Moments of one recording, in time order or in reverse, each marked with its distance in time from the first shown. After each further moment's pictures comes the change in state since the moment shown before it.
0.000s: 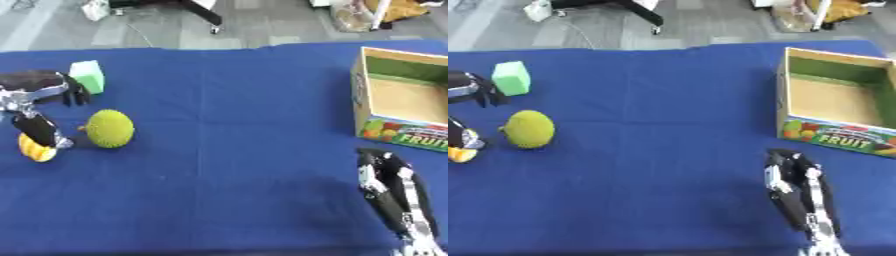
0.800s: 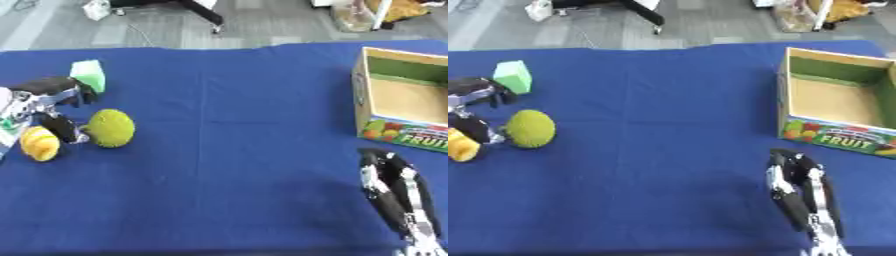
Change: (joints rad) left arm -0.061 -0.134 0.001 0.214 -0.116 0.000 0.089; right arm -0.005 0.000 0.001 0.000 -0.004 0.000 0.004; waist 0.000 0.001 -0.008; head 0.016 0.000
